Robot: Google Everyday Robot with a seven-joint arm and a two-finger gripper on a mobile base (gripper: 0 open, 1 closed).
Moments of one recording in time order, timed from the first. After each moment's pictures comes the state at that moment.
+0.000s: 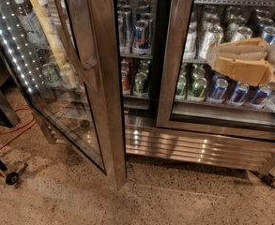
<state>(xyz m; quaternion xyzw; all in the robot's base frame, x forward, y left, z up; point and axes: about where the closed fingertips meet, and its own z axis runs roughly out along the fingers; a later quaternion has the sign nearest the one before) 0.446 -0.154 1.021 -0.47 0.56 0.37 0.58</state>
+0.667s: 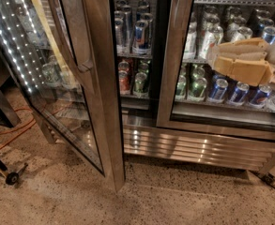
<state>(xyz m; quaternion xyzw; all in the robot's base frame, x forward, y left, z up) 0.446 -0.154 1.021 -0.47 0.56 0.37 0.58</state>
